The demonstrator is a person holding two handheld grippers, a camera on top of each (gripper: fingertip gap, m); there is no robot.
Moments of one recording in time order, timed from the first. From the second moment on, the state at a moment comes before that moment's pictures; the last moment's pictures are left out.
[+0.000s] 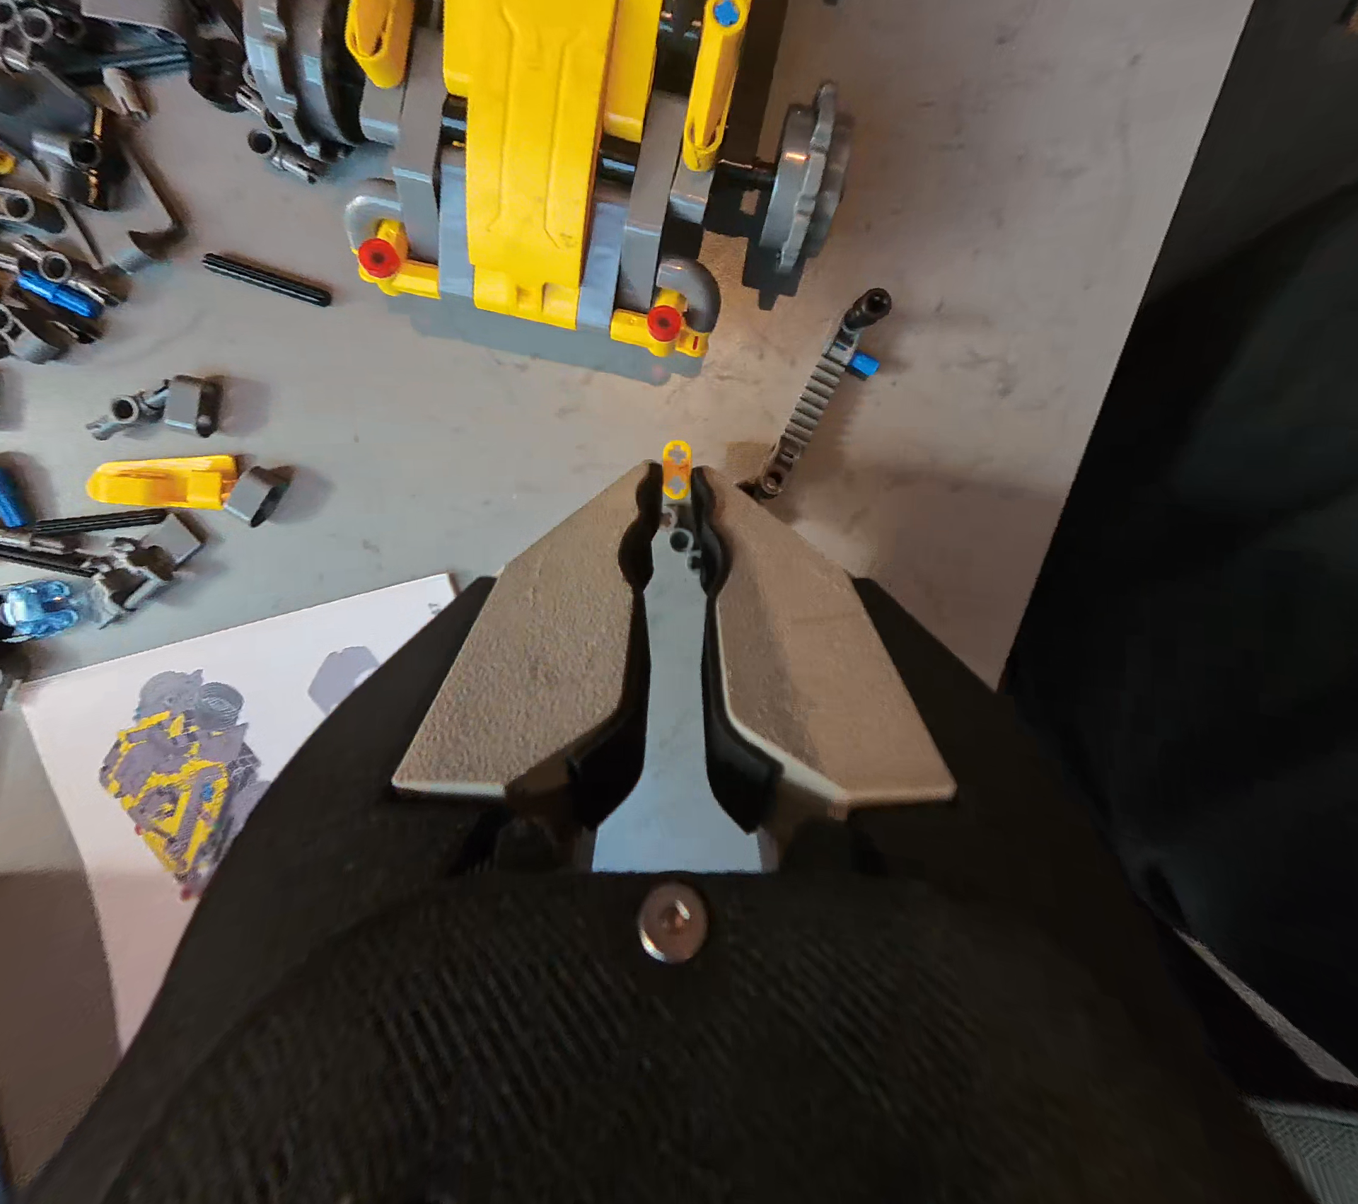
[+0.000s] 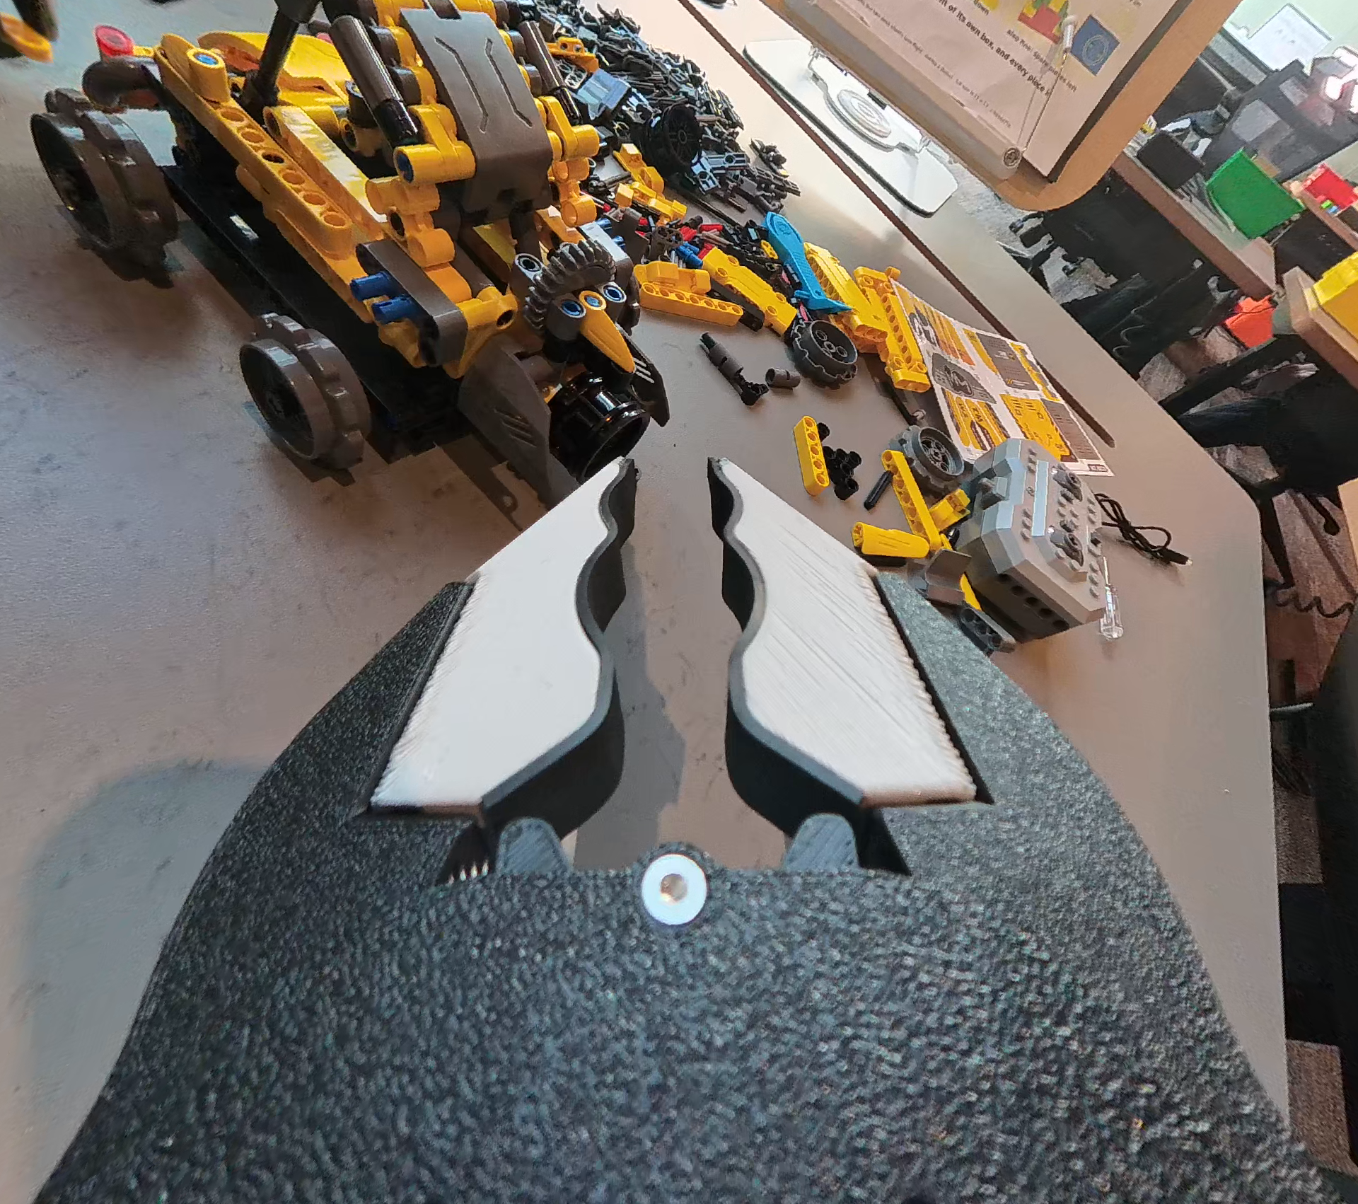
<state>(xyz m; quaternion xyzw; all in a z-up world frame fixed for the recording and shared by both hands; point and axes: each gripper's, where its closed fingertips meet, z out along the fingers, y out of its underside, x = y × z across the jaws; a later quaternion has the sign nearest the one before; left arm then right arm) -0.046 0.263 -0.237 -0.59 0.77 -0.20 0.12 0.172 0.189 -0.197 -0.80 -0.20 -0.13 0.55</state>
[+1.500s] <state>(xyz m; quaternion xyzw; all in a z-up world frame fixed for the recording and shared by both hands) -0.059 0.260 -0.218 -0.65 0.63 -0.34 0.27 0.134 0.208 -0.189 -0.83 -0.10 0.18 0.51</state>
